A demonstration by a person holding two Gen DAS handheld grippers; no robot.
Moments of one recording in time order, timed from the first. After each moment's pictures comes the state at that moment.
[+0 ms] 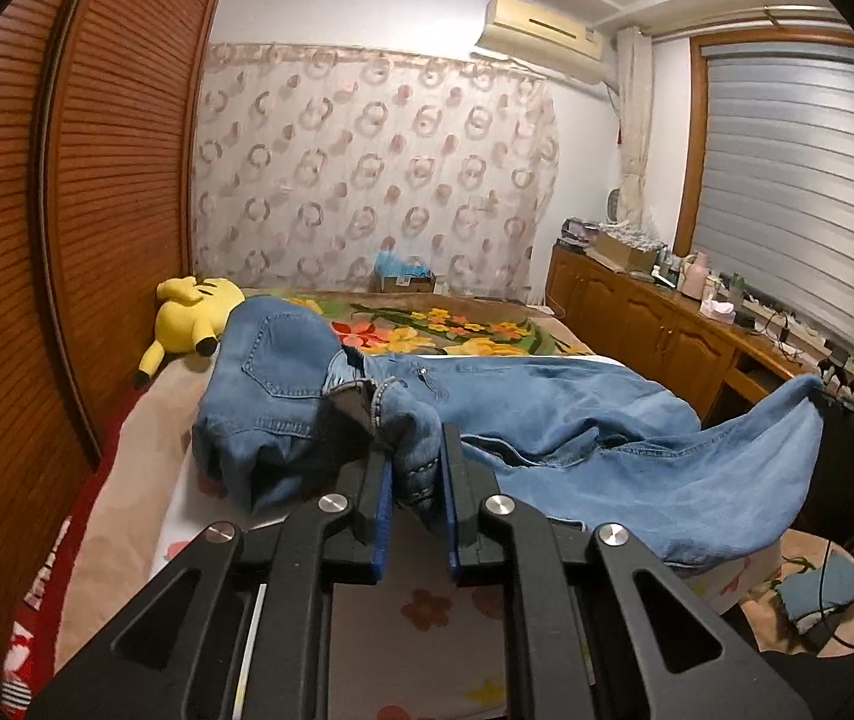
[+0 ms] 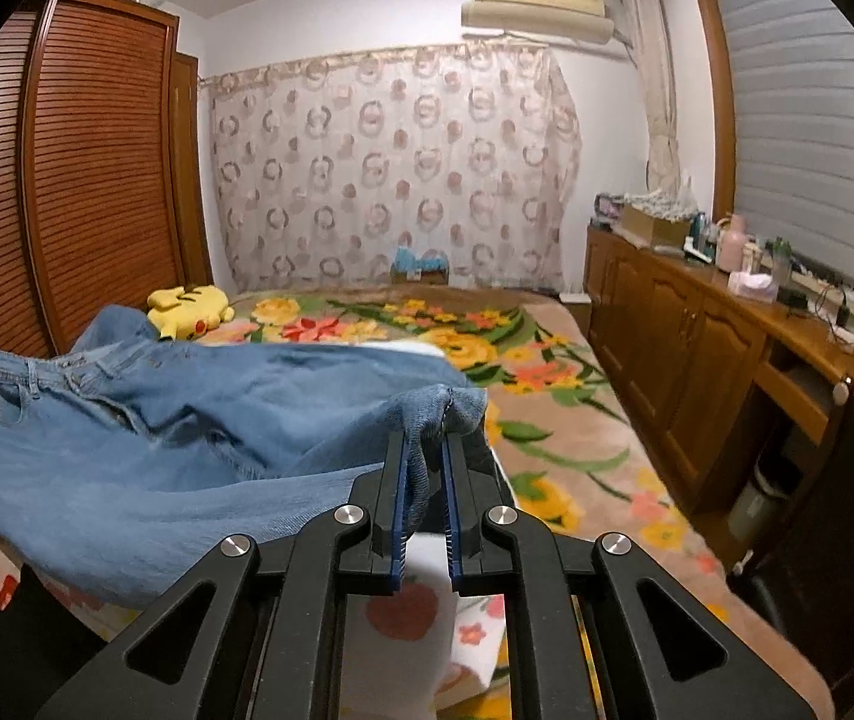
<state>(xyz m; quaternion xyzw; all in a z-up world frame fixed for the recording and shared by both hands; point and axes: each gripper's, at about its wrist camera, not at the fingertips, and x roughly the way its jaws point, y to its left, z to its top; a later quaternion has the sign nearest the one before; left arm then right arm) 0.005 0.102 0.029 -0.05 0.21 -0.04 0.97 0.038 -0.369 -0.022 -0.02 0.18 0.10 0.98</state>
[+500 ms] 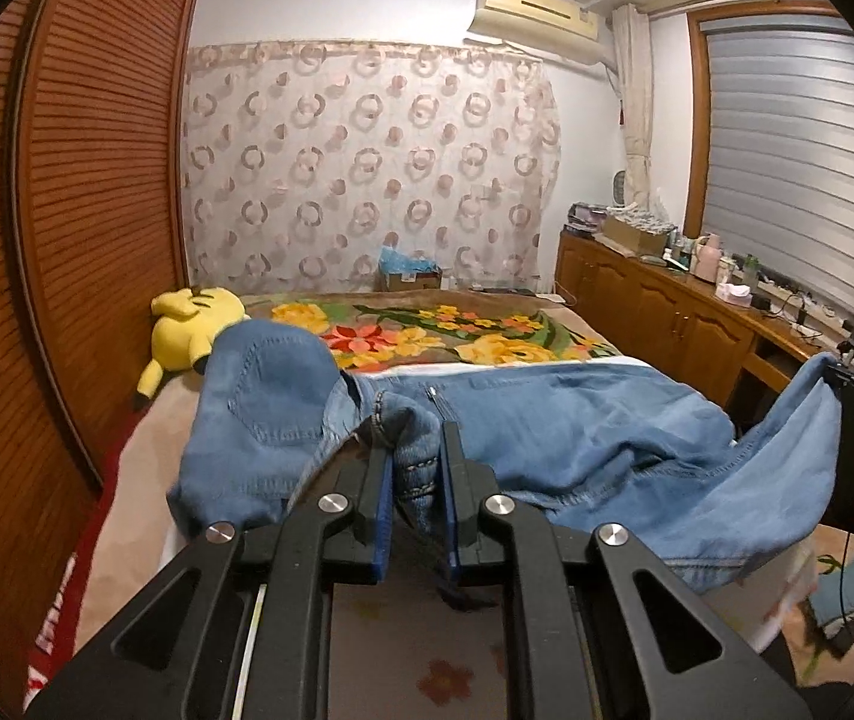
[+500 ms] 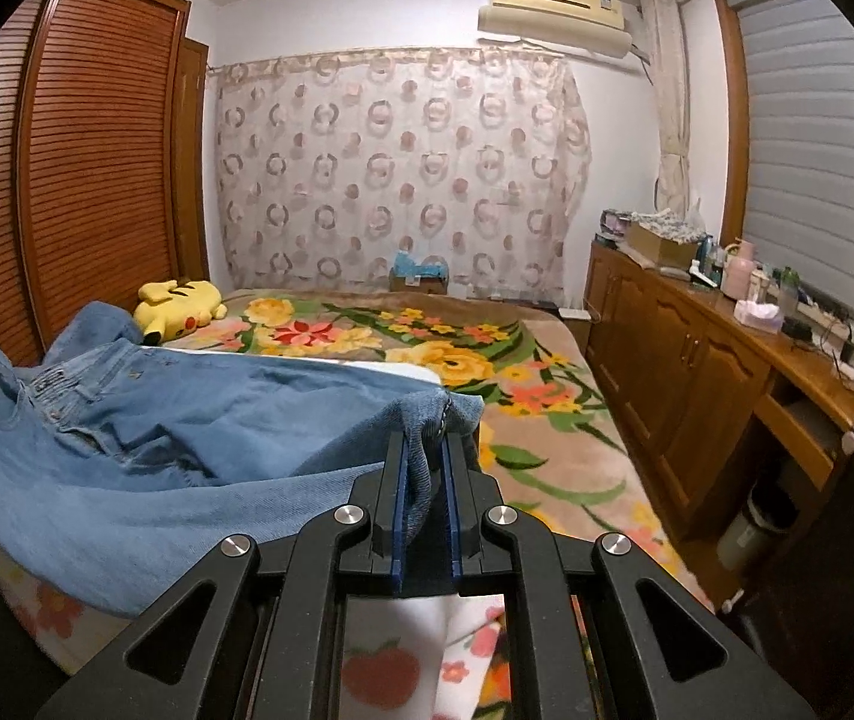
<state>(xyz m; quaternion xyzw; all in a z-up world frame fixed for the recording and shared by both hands) 0.071 0.095 0.034 -0.02 0.22 -0.03 0.97 0.083 -0.347 -0.036 -0.06 0.17 0.10 0.98</state>
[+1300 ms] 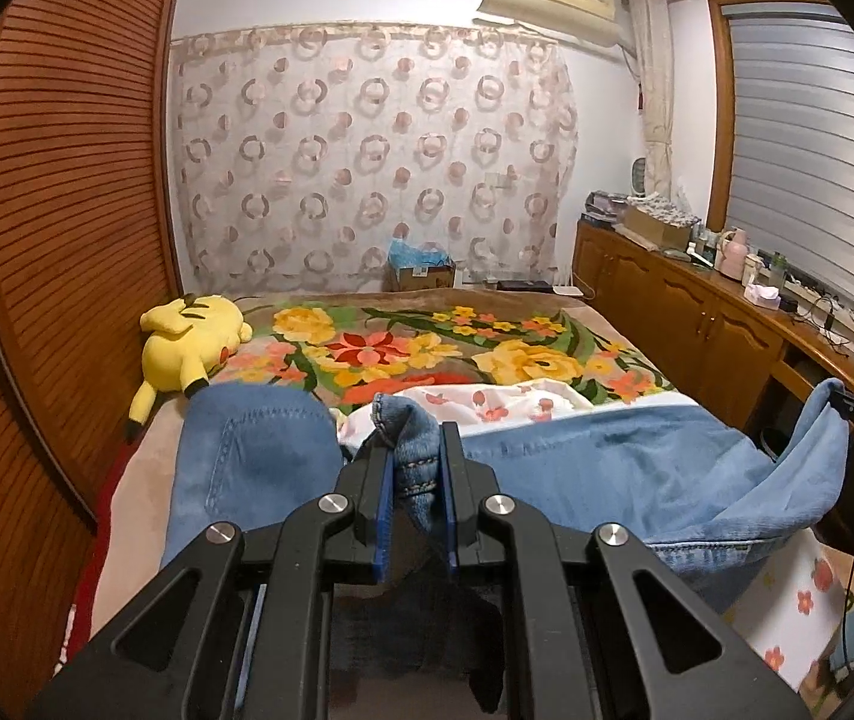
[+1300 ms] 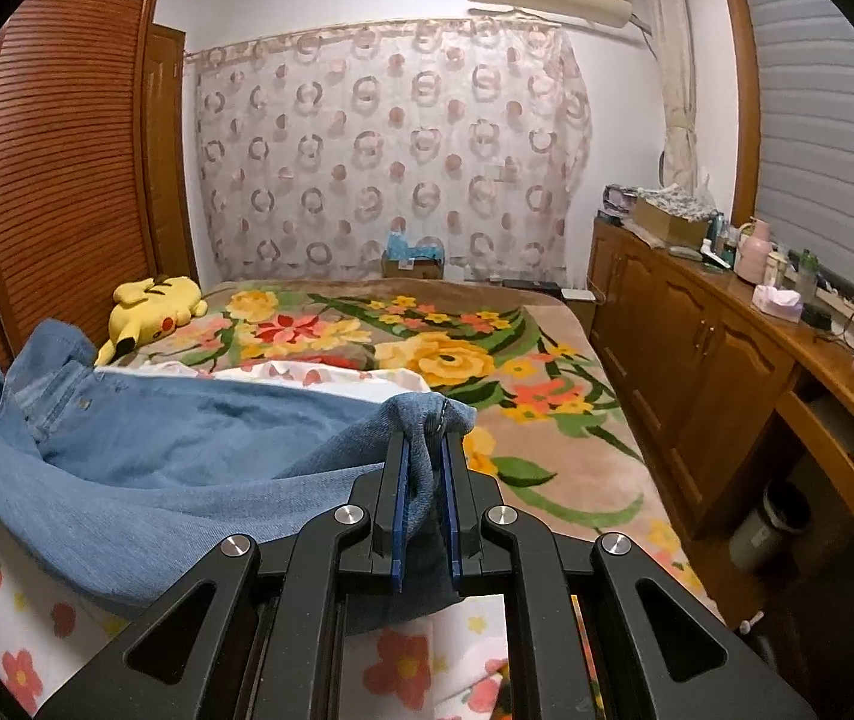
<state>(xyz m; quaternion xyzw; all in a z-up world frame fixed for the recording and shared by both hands) 0.191 0.096 0.060 -0.02 0.24 -0.02 0.97 0.161 -0.349 -0.015 -0.04 0.20 0.09 0.97</state>
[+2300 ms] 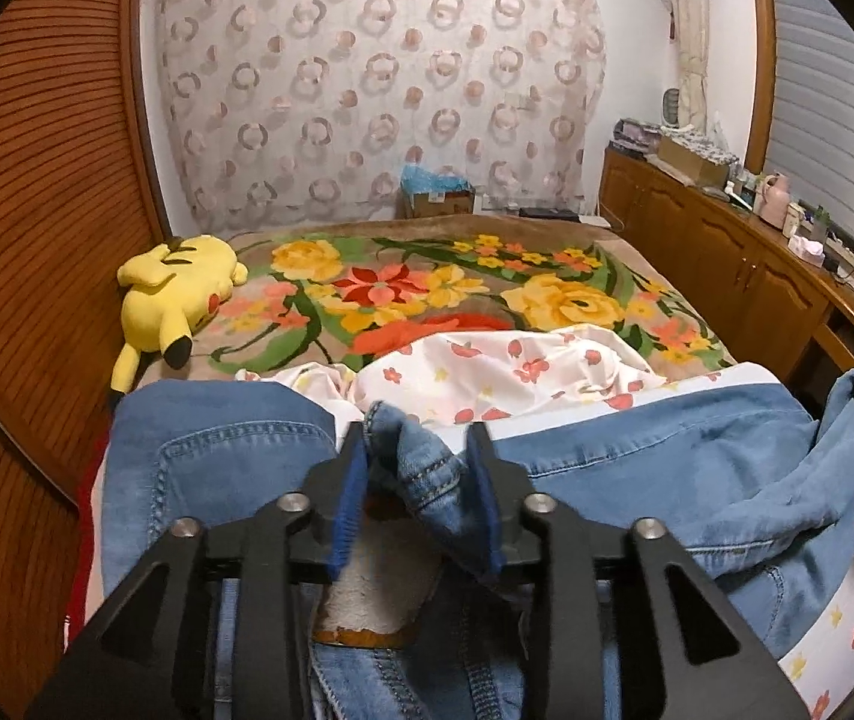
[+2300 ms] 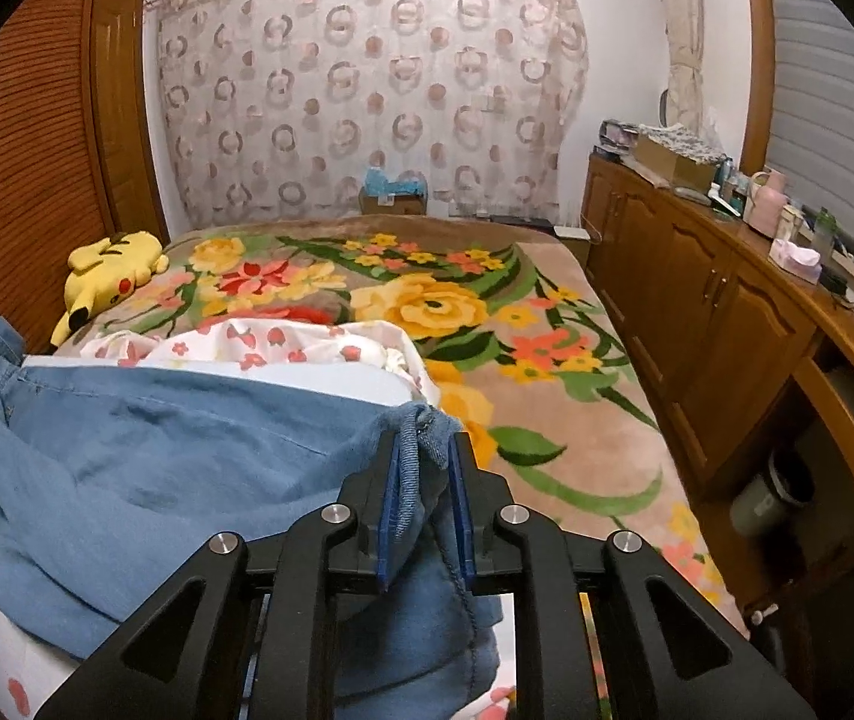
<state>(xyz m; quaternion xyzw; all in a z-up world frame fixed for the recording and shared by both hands) 0.315 0.097 0.009 -0.01 0.33 -0.01 0.94 0.240 -0.317 0.001 -0.04 0.27 0.07 0.96</state>
